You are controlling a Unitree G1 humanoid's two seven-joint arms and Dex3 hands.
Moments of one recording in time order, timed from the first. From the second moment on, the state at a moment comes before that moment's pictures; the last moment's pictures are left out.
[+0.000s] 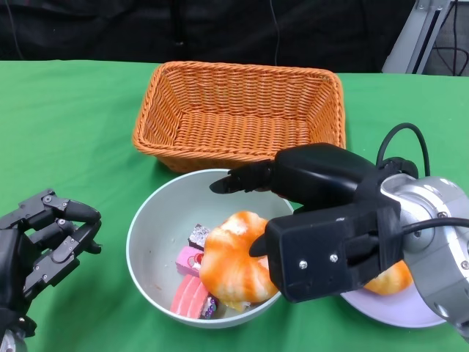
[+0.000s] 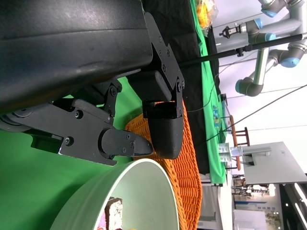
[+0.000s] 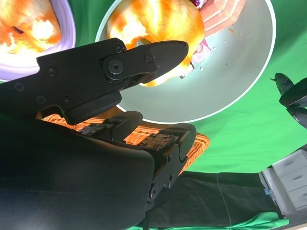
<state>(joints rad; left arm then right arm) -0.16 0.12 0.29 0.62 -0.26 -0.63 -0.36 -0.53 -0.33 0.53 -0.27 -0.56 0.30 0.61</state>
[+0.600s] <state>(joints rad) -0.16 0.10 0.28 0.61 -0.25 -0.64 -0.36 -0.65 -0.20 0.61 0.05 -0.60 0.22 0.61</state>
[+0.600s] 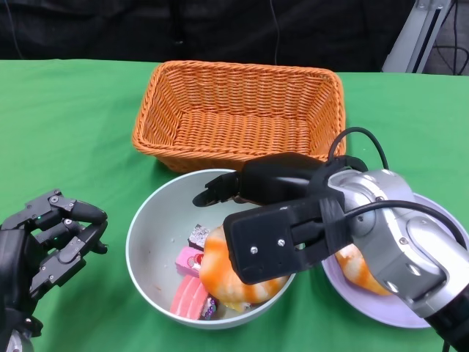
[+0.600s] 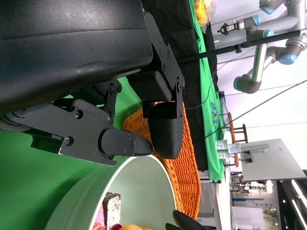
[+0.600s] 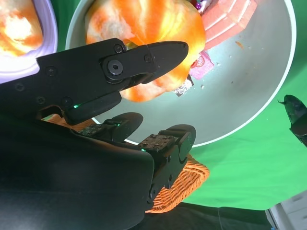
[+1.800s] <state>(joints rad) -0.15 0.10 0.26 0.59 -0.25 -0.65 -0.33 -0.80 -0.02 0.77 0.52 -0.75 0.15 0.61</state>
